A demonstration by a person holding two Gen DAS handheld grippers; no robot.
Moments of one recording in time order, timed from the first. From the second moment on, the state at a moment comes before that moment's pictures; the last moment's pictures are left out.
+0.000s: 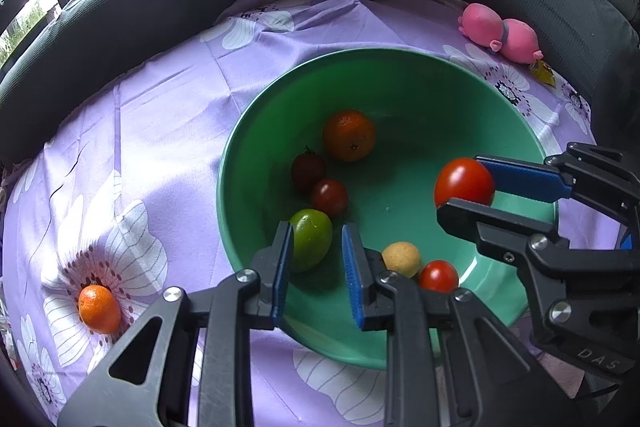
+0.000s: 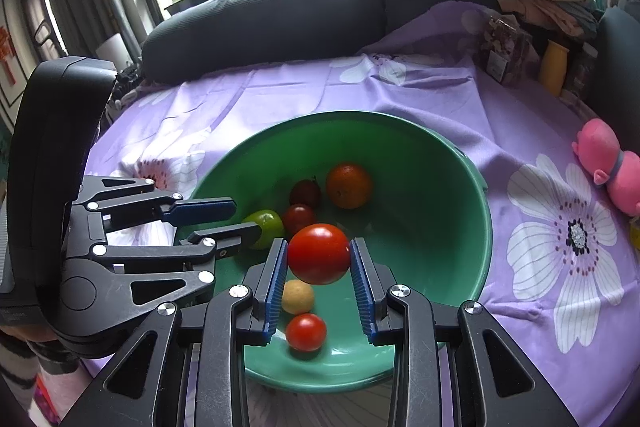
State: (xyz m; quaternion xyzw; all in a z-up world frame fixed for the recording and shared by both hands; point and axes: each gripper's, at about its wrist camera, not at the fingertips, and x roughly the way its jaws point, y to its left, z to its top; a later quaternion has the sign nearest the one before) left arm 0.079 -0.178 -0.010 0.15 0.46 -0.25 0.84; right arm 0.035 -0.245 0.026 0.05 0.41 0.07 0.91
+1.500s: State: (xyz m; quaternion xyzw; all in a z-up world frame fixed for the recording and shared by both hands) left arm 0.015 -0.105 0.028 0.07 0.42 -0.19 0.89; right arm -0.020 -0.253 0.062 0.10 0.37 0.08 0.92
